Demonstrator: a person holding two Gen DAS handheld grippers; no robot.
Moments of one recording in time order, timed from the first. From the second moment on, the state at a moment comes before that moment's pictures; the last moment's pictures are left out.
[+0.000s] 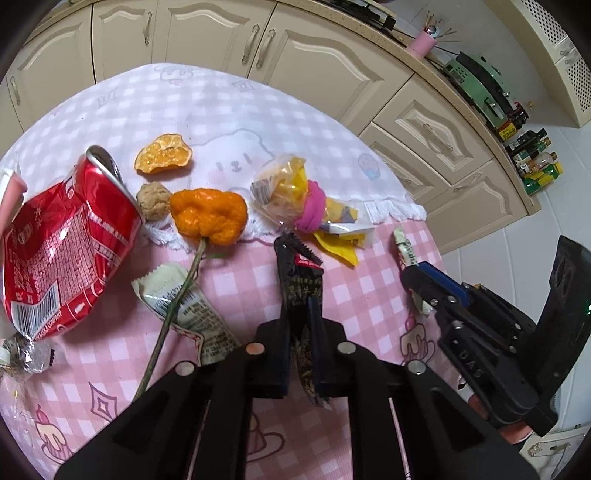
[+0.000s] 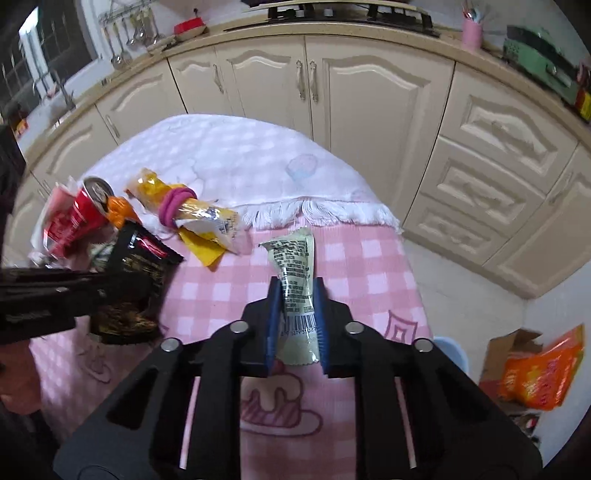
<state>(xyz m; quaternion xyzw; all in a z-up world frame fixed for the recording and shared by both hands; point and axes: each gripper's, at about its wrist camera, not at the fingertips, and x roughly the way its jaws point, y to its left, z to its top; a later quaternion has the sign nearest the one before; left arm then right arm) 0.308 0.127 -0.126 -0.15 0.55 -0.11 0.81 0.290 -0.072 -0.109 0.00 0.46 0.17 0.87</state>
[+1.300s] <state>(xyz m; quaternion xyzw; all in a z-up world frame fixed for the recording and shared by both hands) 0.272 -0.057 -0.097 -0.06 0.55 -0.21 0.81 0.200 -0.243 -0.082 0.12 0.44 0.07 0.89</state>
